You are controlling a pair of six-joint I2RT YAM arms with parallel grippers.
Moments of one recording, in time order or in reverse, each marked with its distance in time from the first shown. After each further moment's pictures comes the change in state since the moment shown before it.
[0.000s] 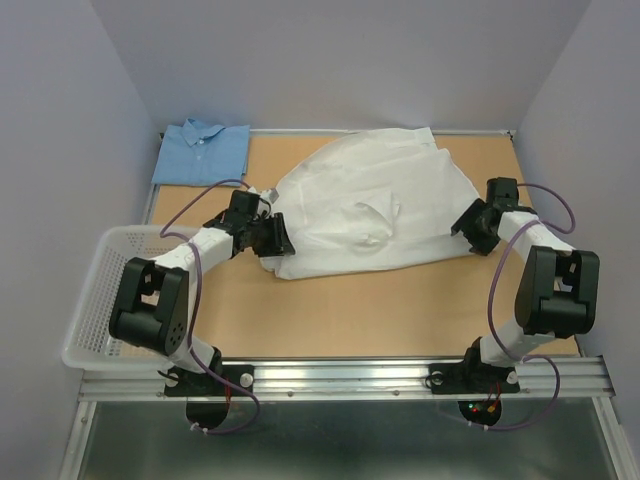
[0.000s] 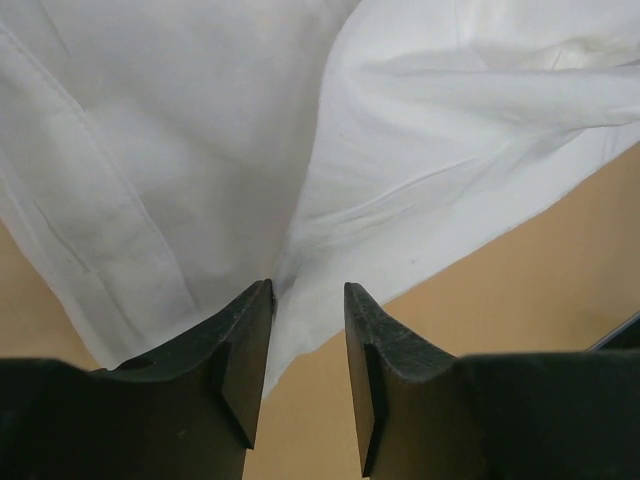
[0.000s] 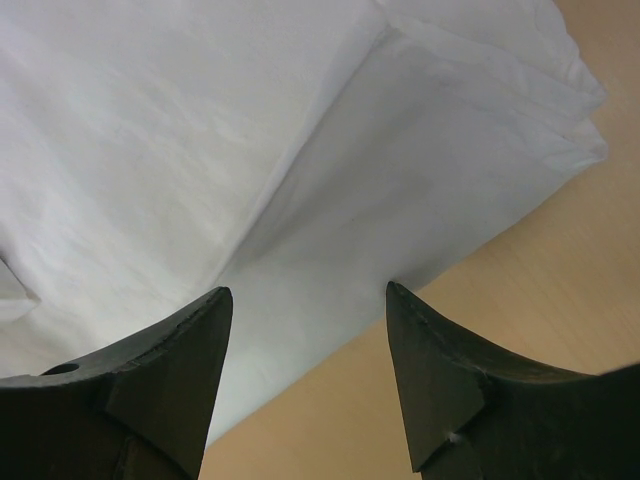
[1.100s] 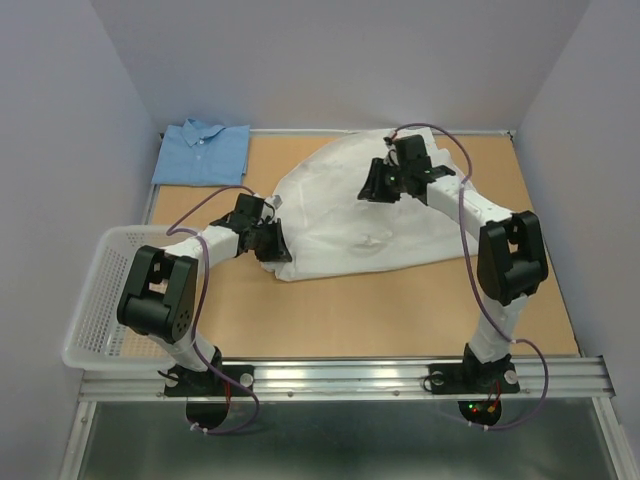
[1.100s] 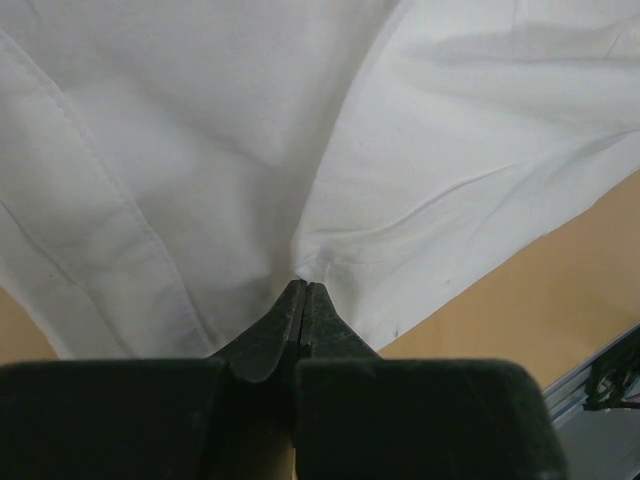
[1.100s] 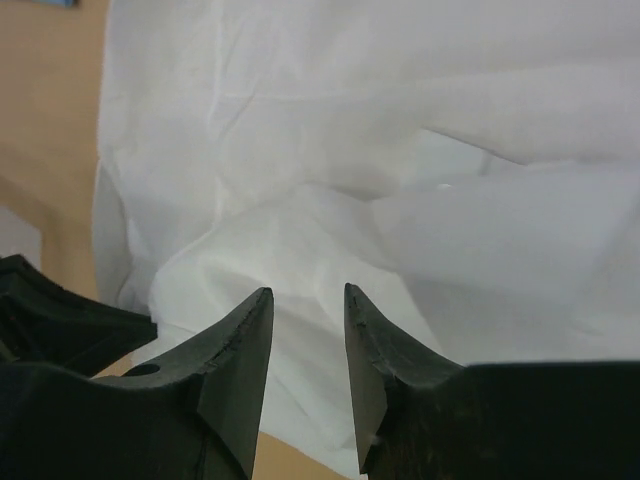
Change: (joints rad) left arm -0.007 0.081 0.000 0.011 0.006 -0.002; right arm 0.449 0.257 0.438 0.125 -0.336 -0.142
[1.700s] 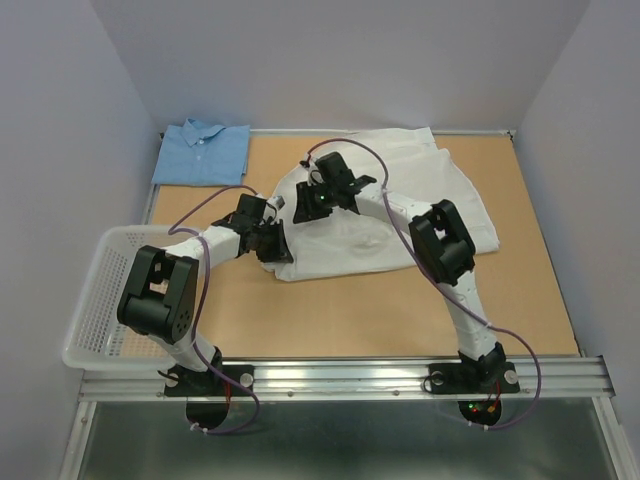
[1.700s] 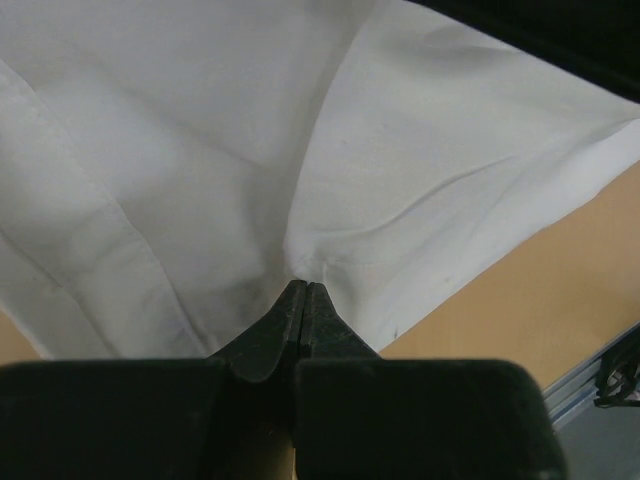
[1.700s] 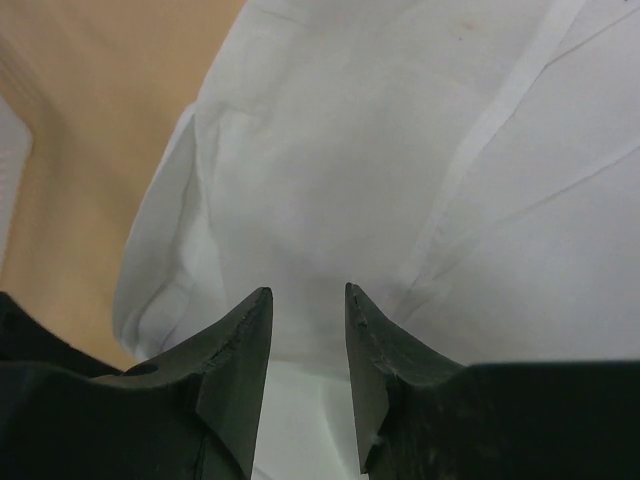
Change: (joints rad) left arm -0.015 -0.001 0.000 -0.001 0.000 0.019; right arm 0.333 0.432 0.410 0.033 -0.113 -0.128
